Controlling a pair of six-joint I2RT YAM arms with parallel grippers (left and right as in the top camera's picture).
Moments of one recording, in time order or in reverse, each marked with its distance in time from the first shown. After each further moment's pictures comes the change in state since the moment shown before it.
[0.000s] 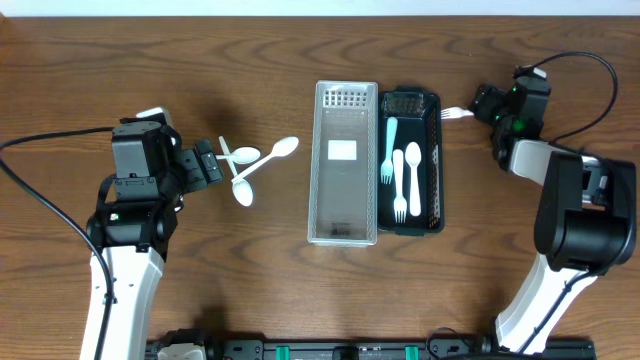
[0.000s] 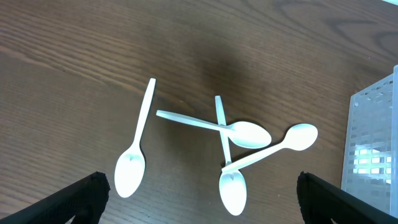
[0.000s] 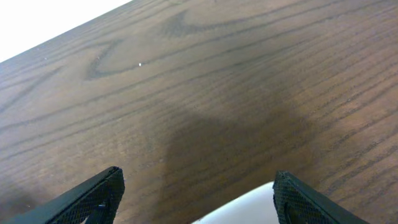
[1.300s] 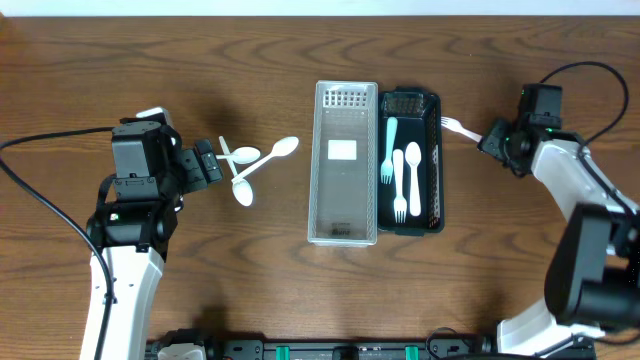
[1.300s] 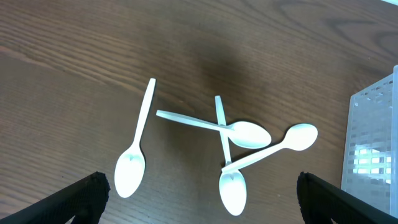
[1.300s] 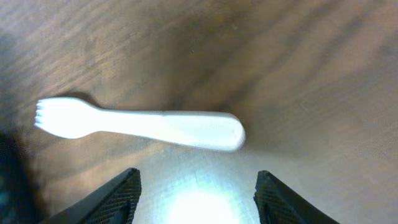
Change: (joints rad) left arm 0.000 0.000 0.000 0.000 0.000 0.000; right arm -0.003 -0.330 0.009 -0.848 0.047 0.031
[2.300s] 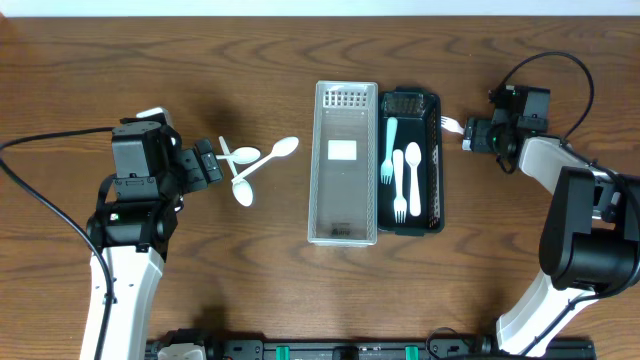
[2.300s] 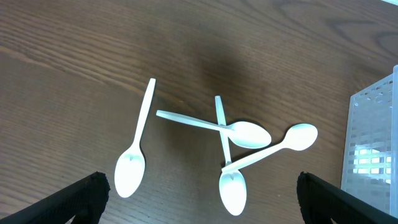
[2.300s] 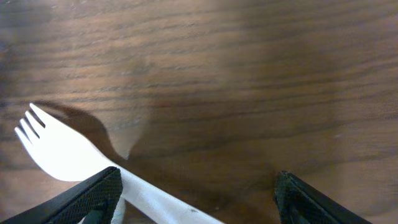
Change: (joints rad) left arm 0.000 0.000 0.000 0.000 0.000 0.000; right arm 0.001 0.214 0.002 0.332 -0.140 -0.399
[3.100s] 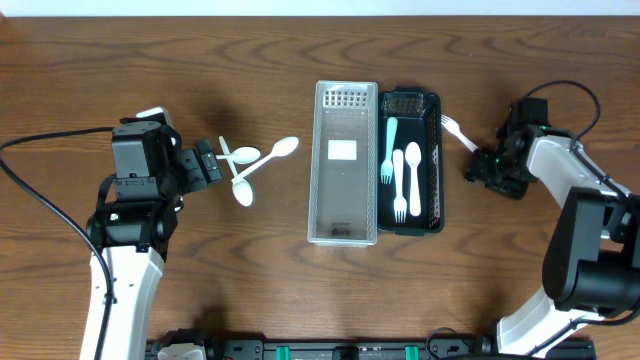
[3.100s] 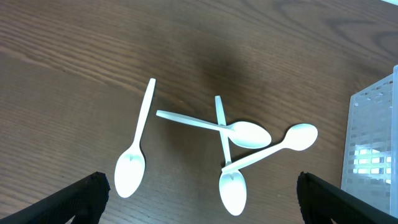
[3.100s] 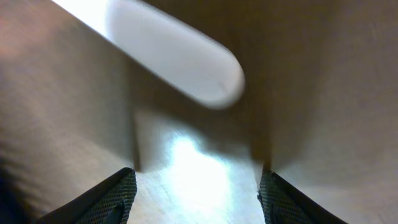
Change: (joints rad) left arm 0.000 0.000 0.000 0.000 0.000 0.000; right arm 0.006 -0.120 0.006 -0.579 0.047 0.285
